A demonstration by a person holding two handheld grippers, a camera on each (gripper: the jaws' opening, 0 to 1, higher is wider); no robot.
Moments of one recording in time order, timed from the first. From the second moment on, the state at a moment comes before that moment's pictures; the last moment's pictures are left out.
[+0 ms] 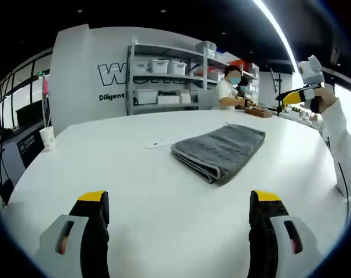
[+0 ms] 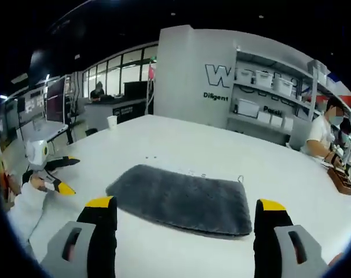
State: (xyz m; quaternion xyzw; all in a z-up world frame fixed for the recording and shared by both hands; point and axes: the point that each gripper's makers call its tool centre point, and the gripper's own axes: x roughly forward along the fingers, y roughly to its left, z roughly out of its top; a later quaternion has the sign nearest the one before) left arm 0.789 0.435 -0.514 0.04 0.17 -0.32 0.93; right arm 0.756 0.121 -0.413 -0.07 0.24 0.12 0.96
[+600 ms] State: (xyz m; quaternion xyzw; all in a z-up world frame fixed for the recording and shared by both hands) left arm 0.789 0.435 -0.512 0.04 0.17 -0.32 0.93; right arm 0.771 0.164 -0.435 -0.14 0.24 0.18 0.94
